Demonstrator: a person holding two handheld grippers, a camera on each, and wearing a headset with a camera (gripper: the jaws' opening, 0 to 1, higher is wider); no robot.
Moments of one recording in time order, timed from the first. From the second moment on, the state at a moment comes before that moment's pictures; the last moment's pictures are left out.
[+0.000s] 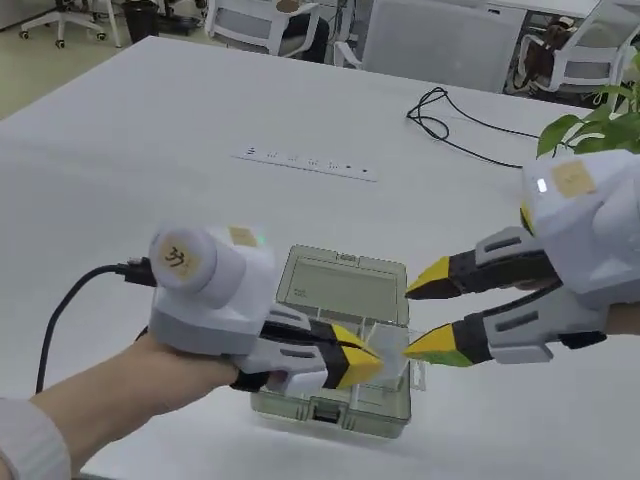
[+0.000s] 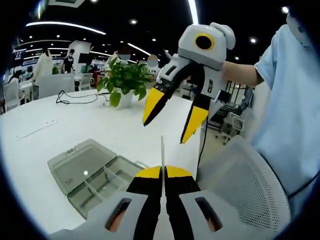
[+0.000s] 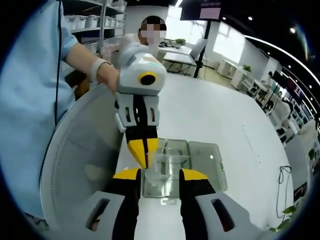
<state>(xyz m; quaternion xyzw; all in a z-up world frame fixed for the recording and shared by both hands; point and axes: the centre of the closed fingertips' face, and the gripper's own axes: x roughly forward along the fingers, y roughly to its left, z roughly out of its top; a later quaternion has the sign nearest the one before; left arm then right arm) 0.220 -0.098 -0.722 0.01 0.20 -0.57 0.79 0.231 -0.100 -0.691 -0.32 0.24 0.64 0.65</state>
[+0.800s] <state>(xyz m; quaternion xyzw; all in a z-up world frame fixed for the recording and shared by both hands) 0.208 -0.103 -0.725 0.06 0.19 -0.61 0.77 0.210 -0.099 -0.705 -0.32 0.30 0.69 0.58</state>
